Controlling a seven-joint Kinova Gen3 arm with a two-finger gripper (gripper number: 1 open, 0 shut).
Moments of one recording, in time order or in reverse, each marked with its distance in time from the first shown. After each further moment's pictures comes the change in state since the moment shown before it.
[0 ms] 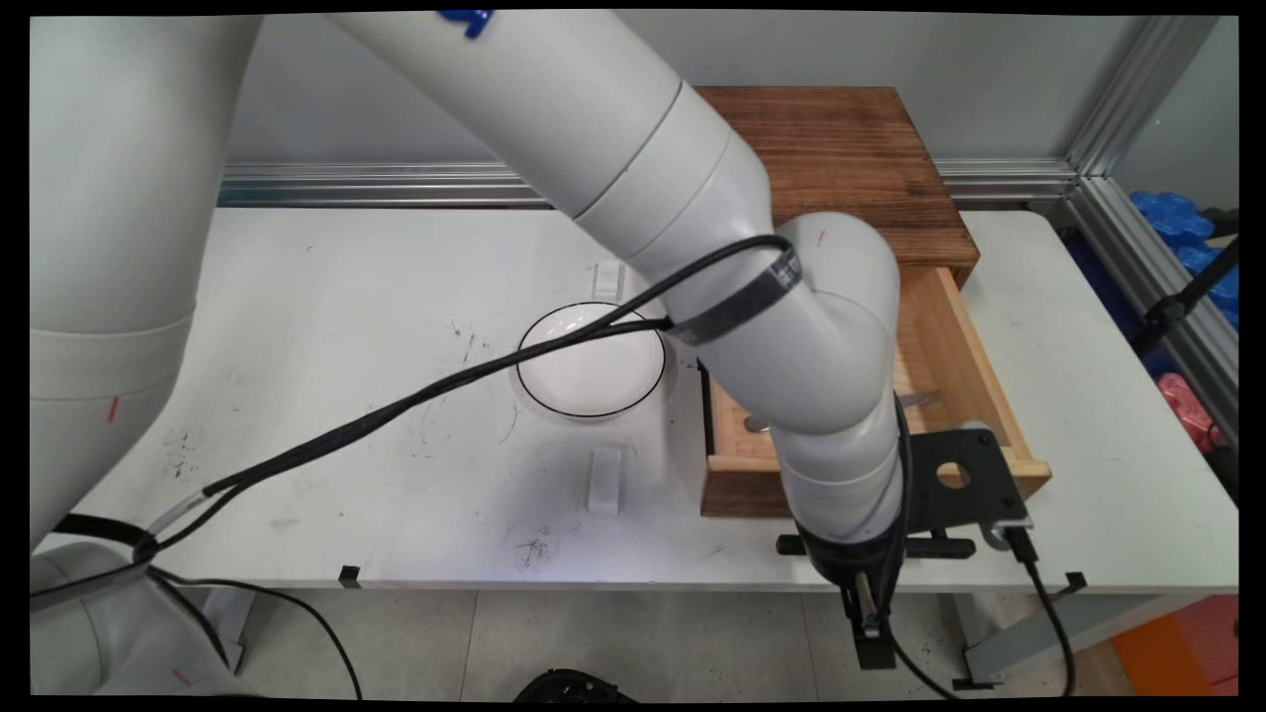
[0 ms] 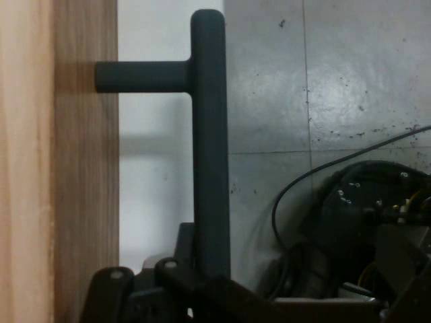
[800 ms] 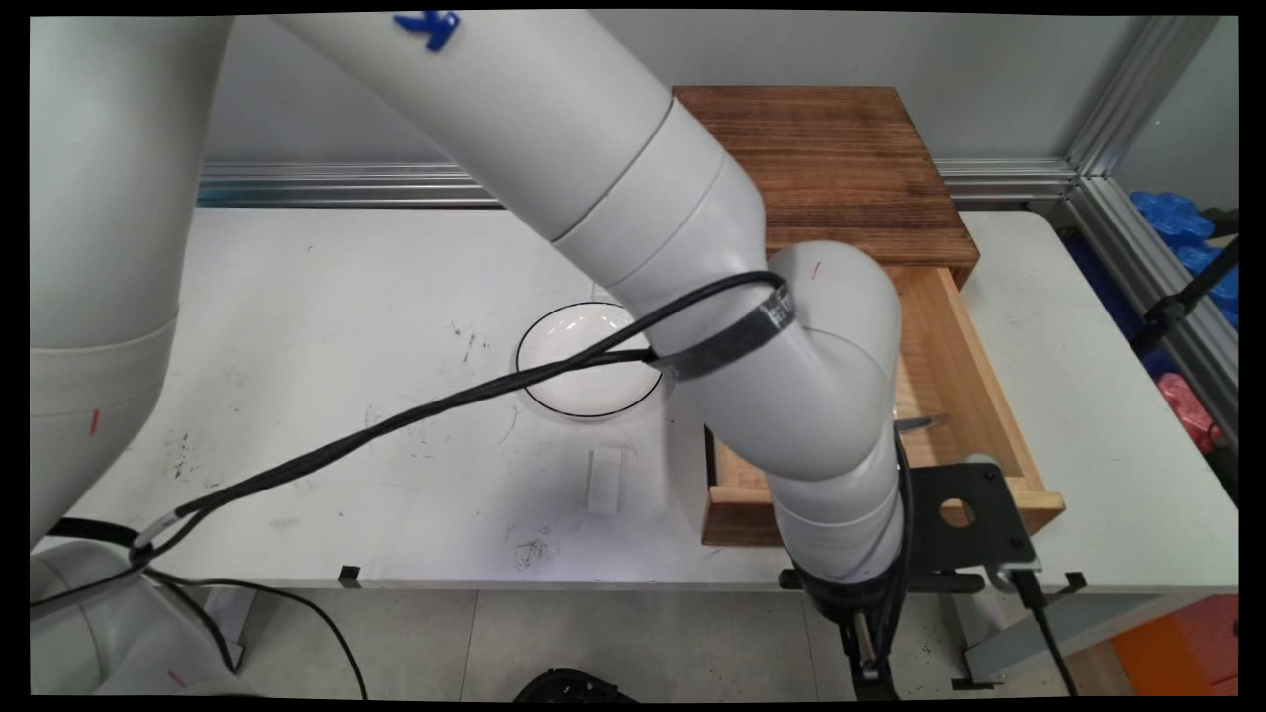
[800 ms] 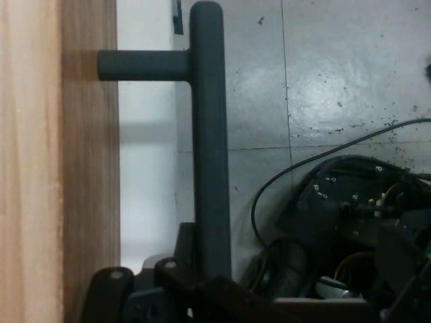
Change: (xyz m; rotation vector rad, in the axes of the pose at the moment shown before) arm -0.006 0.026 -0.005 -0.015 0.000 0.006
